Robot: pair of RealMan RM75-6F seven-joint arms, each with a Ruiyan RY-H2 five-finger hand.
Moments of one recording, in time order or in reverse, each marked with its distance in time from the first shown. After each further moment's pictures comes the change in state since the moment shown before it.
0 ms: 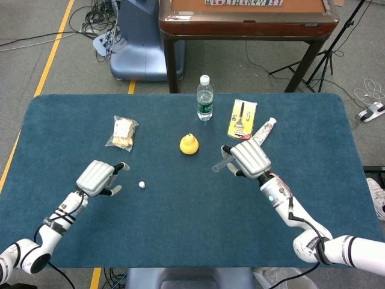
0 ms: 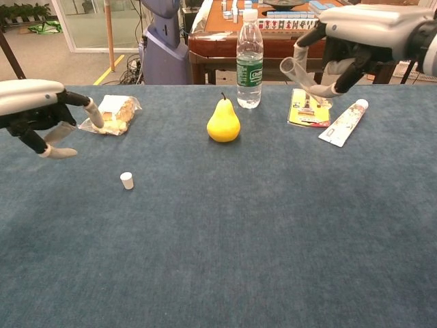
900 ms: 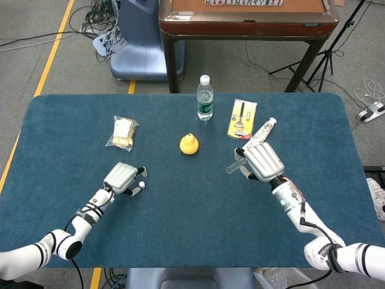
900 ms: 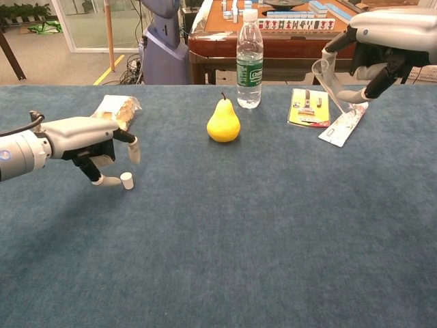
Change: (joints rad) left arm -0.121 -0.234 0.022 0.194 -0.158 -0.108 0.104; right arm -0.044 0.057 -0.034 -0.043 0.020 0.020 -0.004
